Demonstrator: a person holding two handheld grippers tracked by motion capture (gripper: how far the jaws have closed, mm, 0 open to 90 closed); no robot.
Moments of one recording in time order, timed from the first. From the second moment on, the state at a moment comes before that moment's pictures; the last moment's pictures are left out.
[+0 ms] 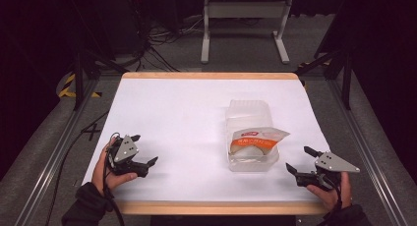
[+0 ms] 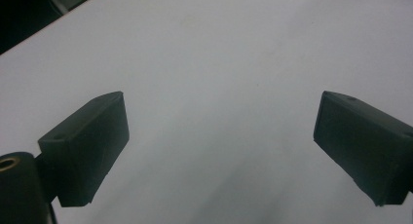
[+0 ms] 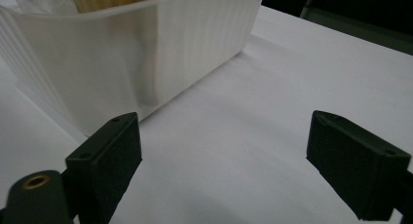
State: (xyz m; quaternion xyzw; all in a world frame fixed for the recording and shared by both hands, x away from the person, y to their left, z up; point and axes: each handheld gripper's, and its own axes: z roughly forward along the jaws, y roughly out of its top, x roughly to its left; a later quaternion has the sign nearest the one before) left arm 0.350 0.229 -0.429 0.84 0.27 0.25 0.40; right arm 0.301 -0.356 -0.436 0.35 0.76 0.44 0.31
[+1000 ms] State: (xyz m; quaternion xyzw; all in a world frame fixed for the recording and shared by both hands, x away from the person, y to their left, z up) left arm 0.311 0.302 -0.446 0.76 0.37 0.23 0.48; right arm 0.300 -0.358 -0.434 0.35 0.76 0.44 0.32
